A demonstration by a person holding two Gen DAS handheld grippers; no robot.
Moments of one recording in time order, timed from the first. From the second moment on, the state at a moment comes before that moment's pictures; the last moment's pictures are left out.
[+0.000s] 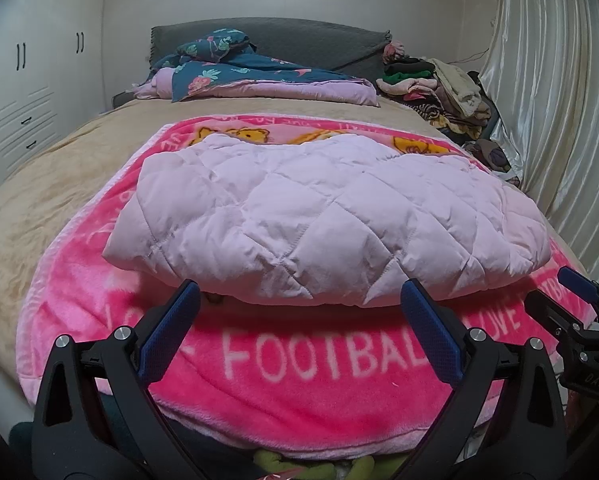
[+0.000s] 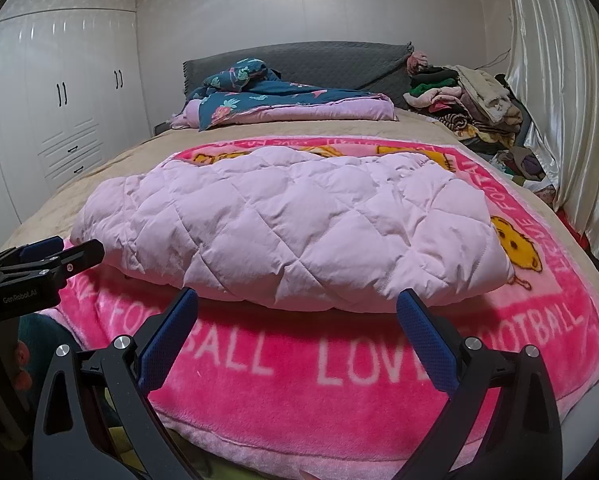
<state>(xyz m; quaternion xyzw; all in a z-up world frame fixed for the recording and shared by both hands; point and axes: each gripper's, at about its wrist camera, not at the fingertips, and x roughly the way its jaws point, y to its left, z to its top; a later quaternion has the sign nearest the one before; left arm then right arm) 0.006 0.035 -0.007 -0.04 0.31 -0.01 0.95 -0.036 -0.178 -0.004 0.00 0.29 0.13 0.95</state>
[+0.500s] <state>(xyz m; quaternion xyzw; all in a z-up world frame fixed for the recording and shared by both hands) 0.007 0.036 -0.007 -0.05 0.31 0.00 0.95 -0.035 -0.178 -0.003 0.00 0.29 0.13 0.95</state>
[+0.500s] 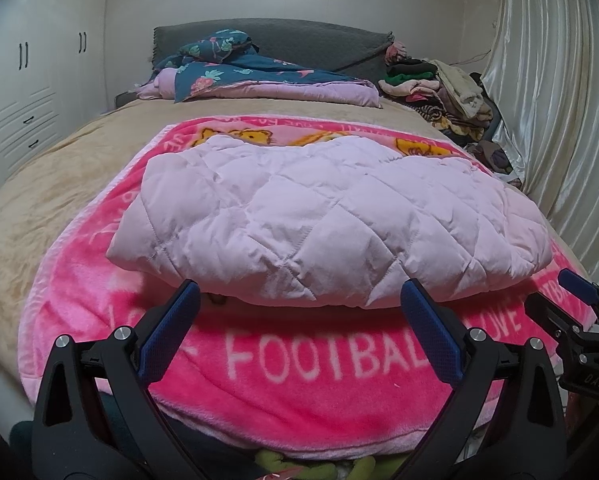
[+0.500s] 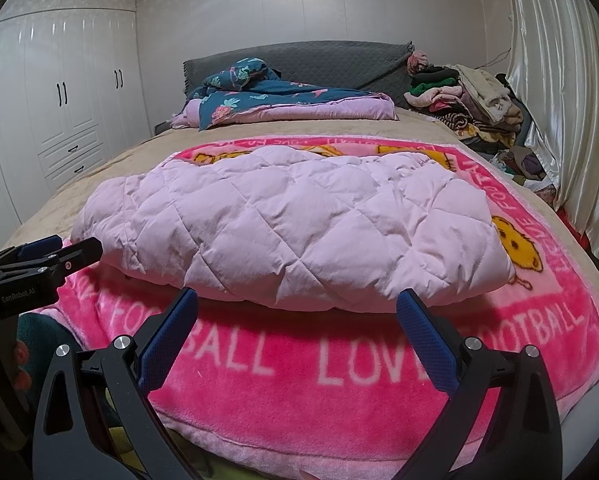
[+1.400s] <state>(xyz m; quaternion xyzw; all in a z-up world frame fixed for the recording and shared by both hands) 0.007 0.038 -0.007 -0.04 0.31 0.00 0.95 -0.035 -0.178 -0.003 0.00 0.29 0.13 0.95</state>
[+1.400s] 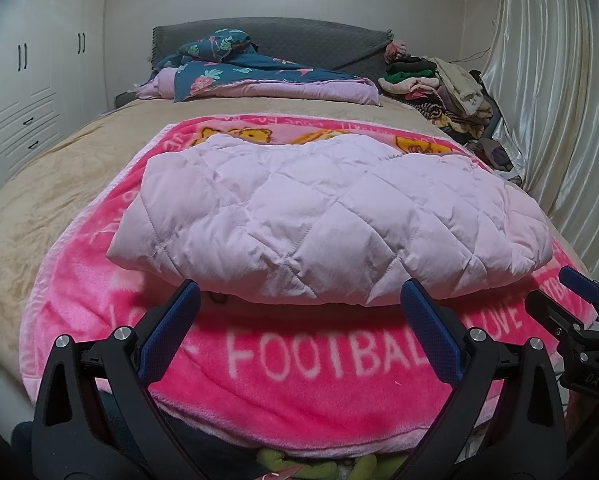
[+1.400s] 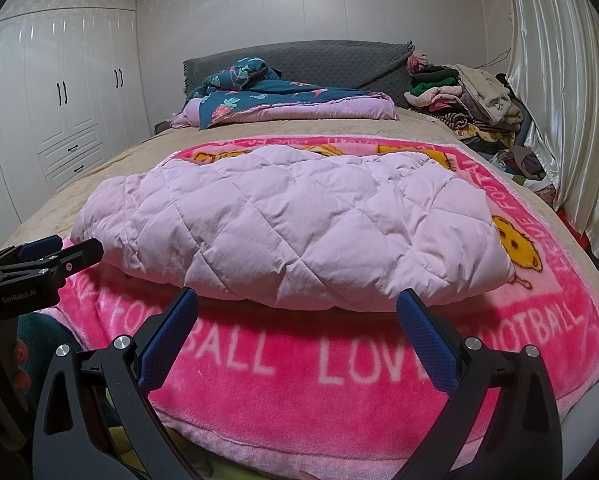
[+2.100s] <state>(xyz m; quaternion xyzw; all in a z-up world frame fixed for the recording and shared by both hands) 0.011 0.041 -0.013 -0.04 0.33 0.00 0.94 -0.038 -0.179 0.001 -0.03 0.27 0.10 0.96</state>
